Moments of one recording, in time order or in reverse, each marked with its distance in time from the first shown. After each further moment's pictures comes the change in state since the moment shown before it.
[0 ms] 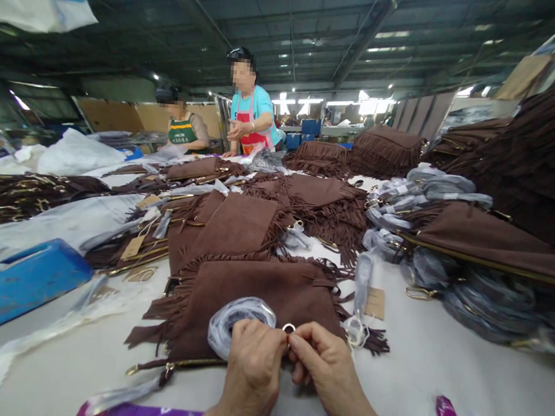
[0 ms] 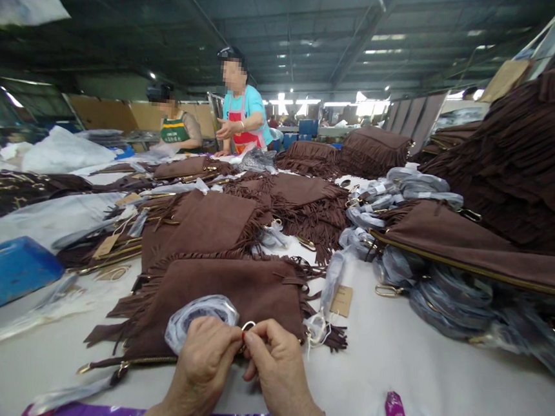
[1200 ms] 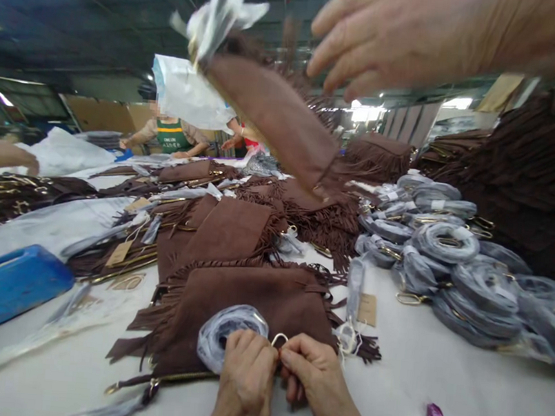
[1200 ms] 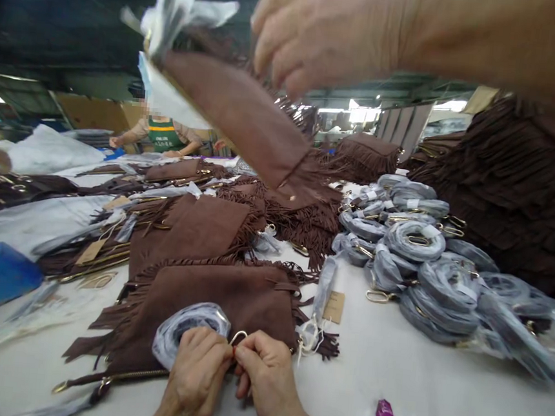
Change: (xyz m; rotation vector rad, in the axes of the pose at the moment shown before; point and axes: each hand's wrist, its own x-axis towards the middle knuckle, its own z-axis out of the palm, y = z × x) left_hand -0.008 -0.005 0.007 -0.036 -0.011 0.094; right_hand 0.004 0.007 0.001 0.067 -0.044 0.075
